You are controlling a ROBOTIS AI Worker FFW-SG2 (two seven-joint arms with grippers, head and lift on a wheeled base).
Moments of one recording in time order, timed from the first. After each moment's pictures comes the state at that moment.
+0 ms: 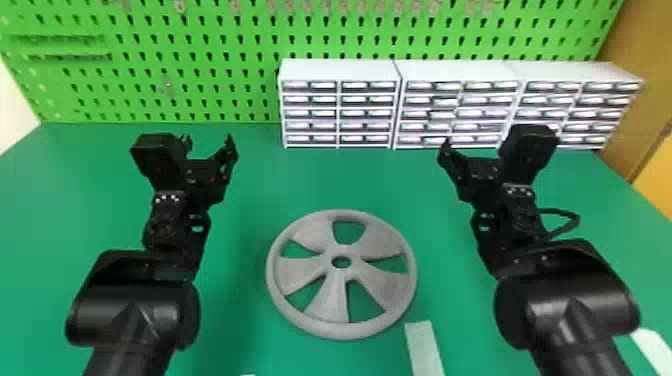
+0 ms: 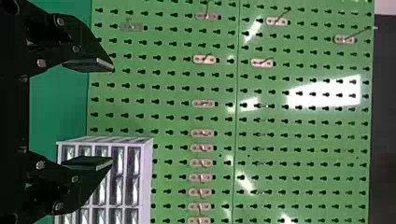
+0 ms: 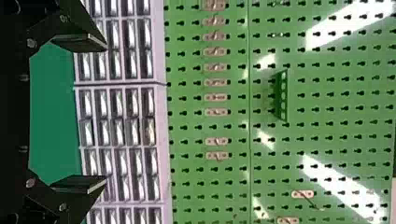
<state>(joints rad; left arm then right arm) -0.18 0.07 -0.03 -1.53 0.09 -0.02 0.07 -0.21 -0.11 0.15 -1.60 -0.17 0.14 -0.23</state>
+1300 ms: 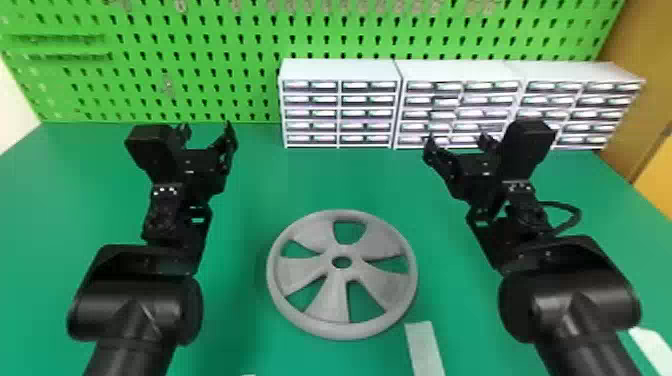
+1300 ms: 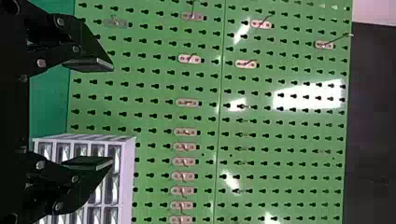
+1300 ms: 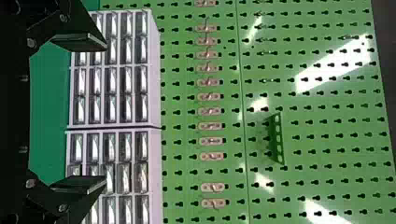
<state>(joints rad) -0.18 0.06 -0.04 -1.55 0.09 -0.04 0.06 -0.23 -0.13 0.15 -1.57 -0.22 0.10 -0.04</state>
